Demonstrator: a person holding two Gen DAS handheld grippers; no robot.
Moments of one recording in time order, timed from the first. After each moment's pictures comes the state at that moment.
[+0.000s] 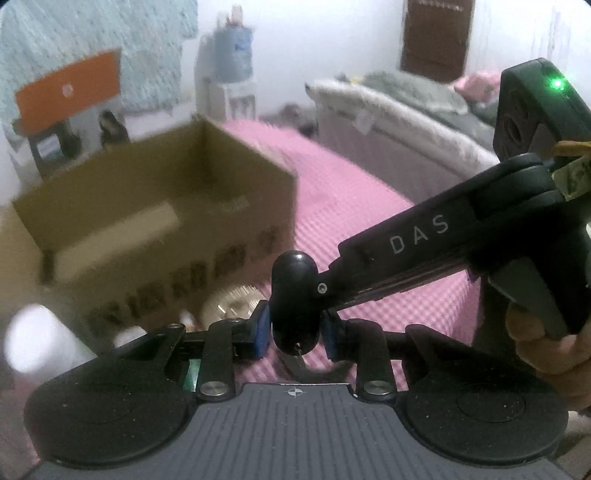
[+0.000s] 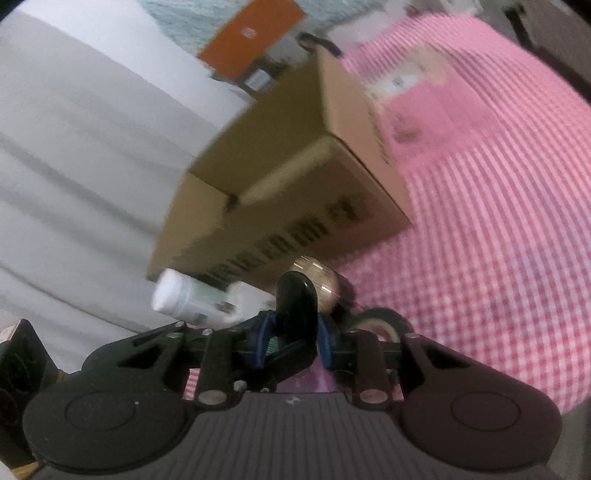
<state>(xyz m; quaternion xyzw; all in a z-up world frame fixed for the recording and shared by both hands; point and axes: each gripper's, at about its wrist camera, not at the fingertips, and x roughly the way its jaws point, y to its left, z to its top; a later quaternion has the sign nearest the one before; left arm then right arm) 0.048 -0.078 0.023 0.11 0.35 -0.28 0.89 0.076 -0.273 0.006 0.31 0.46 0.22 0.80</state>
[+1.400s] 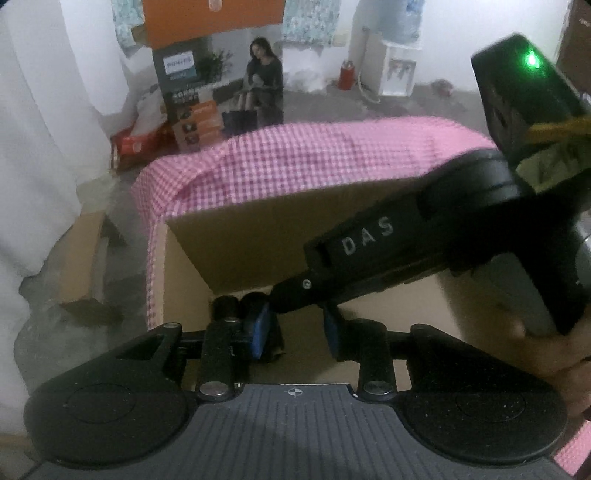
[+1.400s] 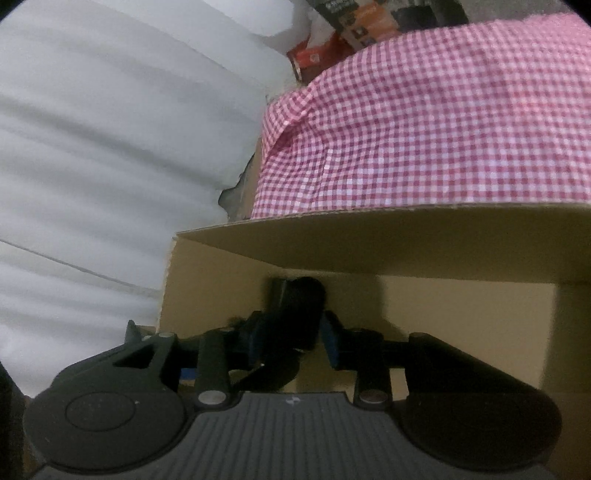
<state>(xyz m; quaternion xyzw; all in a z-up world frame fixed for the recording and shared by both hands) 0.266 0.046 0.040 0.05 0.46 -0.09 0.88 0.390 -0.078 -0.021 0.22 0.60 0.31 0.71</state>
